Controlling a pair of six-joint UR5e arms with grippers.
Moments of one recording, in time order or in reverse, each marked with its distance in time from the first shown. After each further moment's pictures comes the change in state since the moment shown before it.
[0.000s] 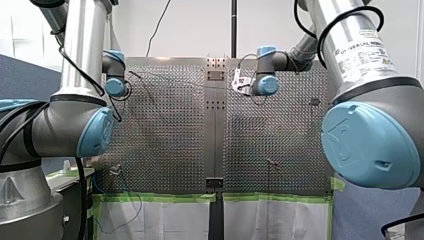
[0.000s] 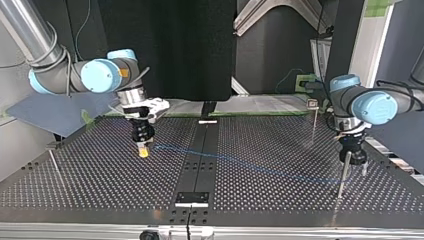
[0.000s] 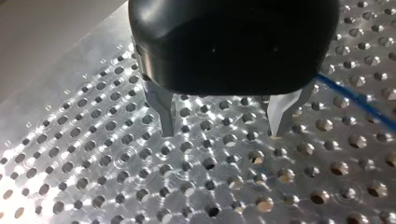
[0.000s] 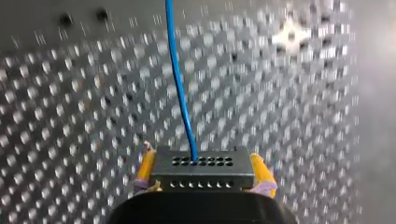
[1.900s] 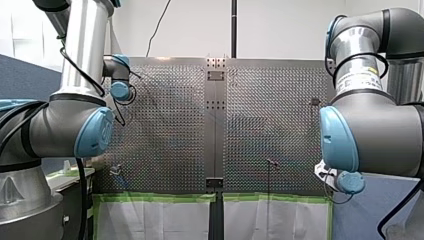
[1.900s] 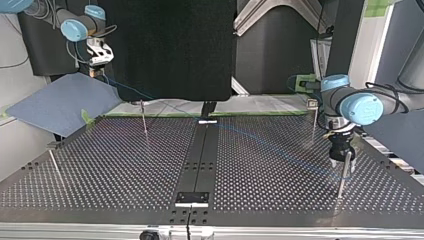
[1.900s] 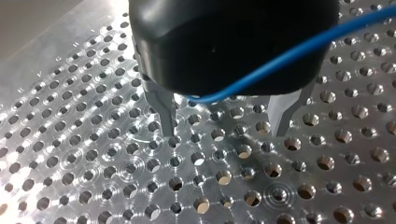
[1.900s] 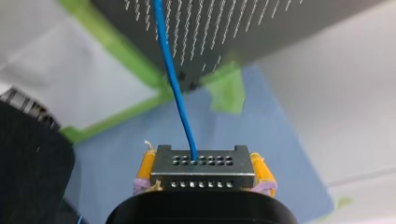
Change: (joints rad) left arm -0.043 -0.029 0.000 -0.005 -0.035 0.023; right arm -0.592 0.380 0.592 -0.592 -0.056 0.319
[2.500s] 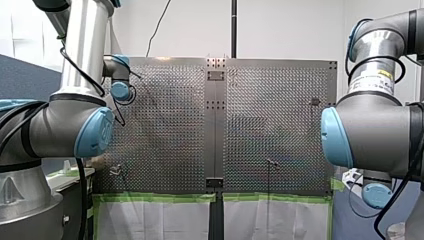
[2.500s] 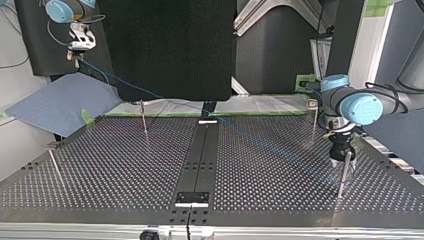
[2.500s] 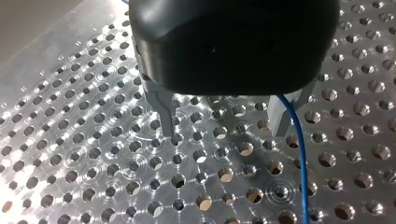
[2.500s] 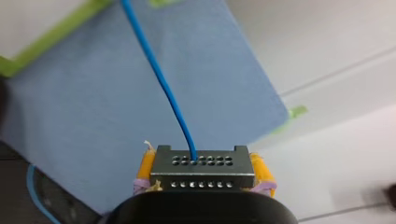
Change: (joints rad) left arm -0.001 -0.001 0.000 0.000 -0.009 -0.001; right arm -0.196 0.031 0.101 -0.196 0.020 0.014
